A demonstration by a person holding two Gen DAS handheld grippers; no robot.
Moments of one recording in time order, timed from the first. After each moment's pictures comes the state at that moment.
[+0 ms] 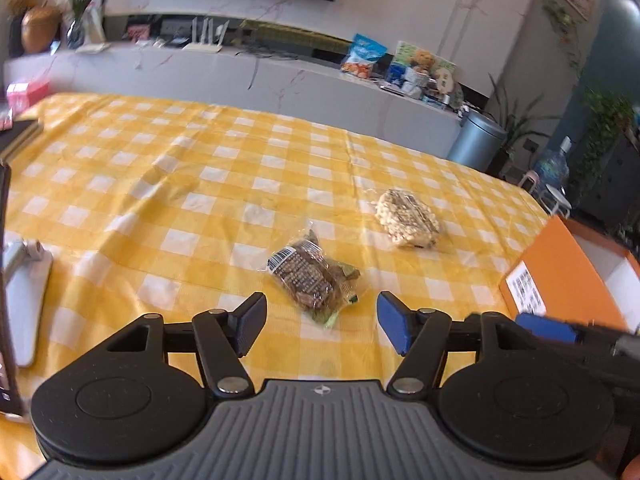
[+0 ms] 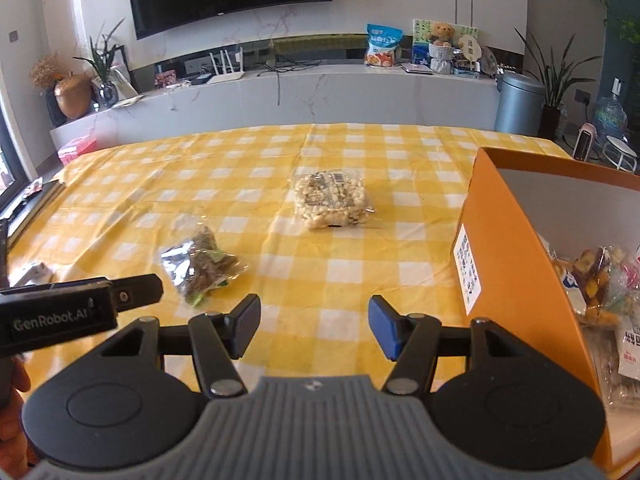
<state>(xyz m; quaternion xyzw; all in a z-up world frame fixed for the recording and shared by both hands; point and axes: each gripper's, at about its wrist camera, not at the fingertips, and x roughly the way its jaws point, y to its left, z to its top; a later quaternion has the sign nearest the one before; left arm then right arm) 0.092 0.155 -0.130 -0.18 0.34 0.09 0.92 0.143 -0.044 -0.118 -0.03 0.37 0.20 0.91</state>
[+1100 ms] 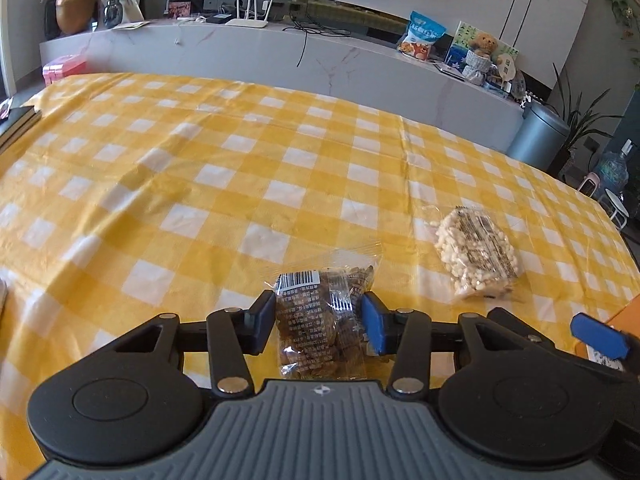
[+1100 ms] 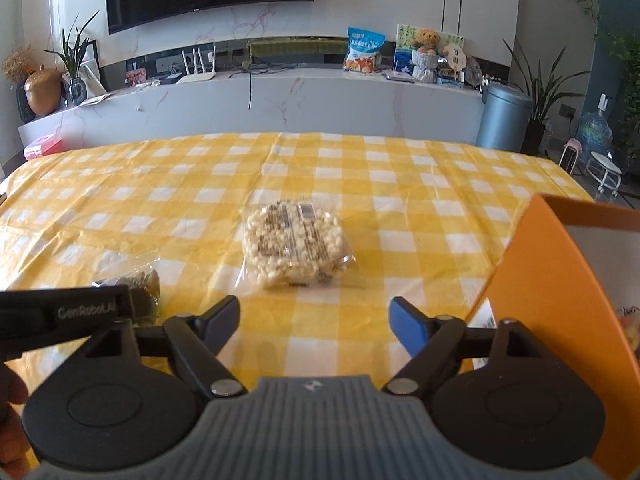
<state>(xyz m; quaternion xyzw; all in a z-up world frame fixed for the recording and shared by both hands) 0.181 0.163 -0.156 -0.17 0.38 0.16 0.90 0.224 -0.008 -0.148 -0.06 0.35 0.16 0.92</state>
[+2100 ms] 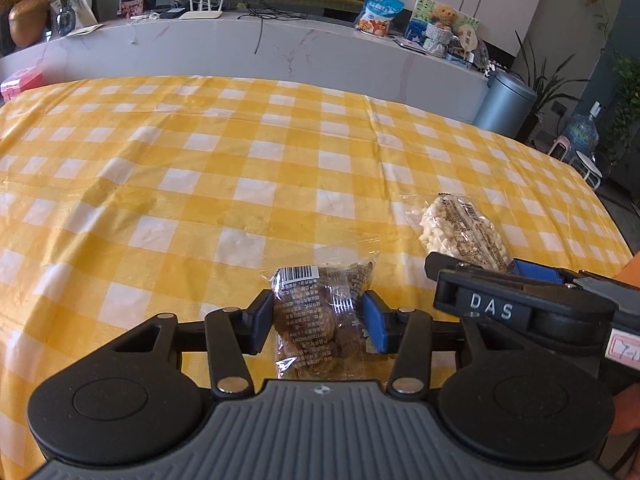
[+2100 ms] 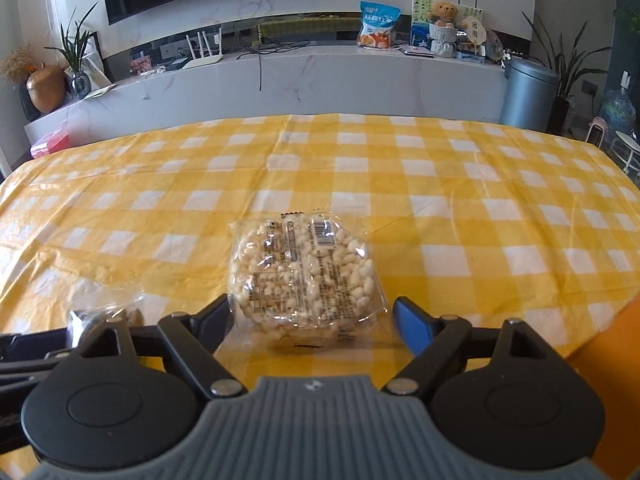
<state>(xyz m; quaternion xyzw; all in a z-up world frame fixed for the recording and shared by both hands) 0.191 0.166 -0.161 -0.14 0.40 0.09 0.90 0.285 0.014 -0.176 -0.04 0.39 0.19 0.90</state>
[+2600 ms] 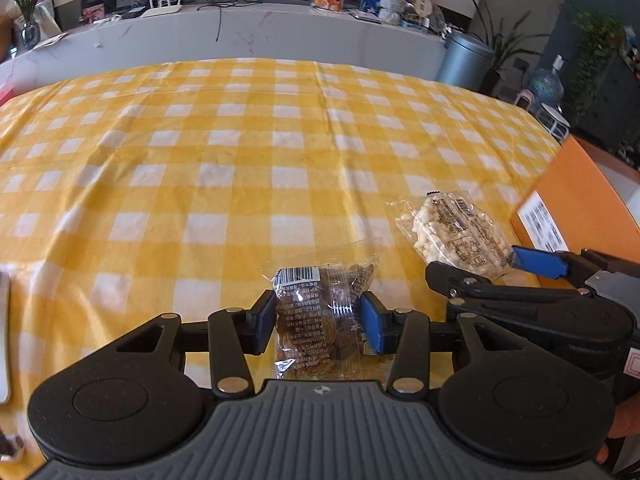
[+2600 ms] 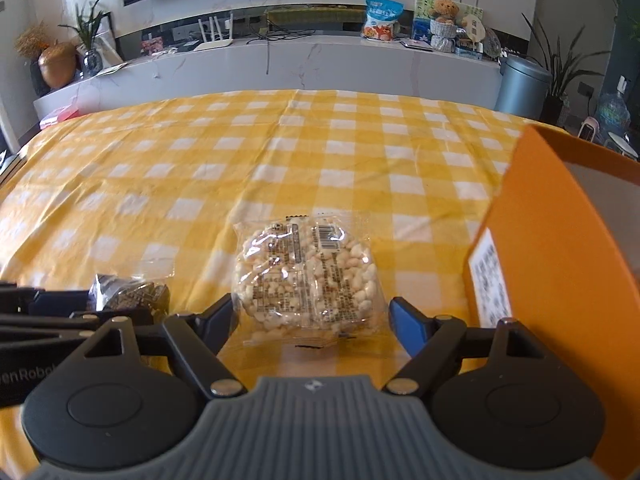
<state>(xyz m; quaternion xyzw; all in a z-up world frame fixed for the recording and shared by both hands) 0.120 0.128 -0.148 -0.10 0.44 0.04 0.89 0.188 -0.030 -0.154 -0.07 0.40 0.20 0.89</state>
